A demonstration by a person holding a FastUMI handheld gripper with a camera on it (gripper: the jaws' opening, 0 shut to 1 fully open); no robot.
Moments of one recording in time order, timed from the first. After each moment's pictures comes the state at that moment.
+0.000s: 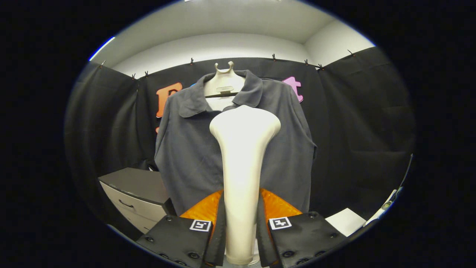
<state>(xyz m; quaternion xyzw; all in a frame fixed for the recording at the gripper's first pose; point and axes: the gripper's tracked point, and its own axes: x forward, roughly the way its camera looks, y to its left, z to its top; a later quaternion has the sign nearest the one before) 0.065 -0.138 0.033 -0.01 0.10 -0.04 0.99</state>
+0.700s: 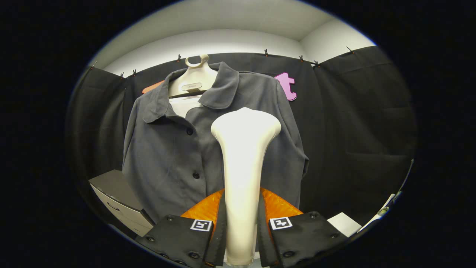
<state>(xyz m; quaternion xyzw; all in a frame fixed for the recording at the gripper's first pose) 0.127 -0.191 0.032 -0.01 0.11 -0.06 0.99</state>
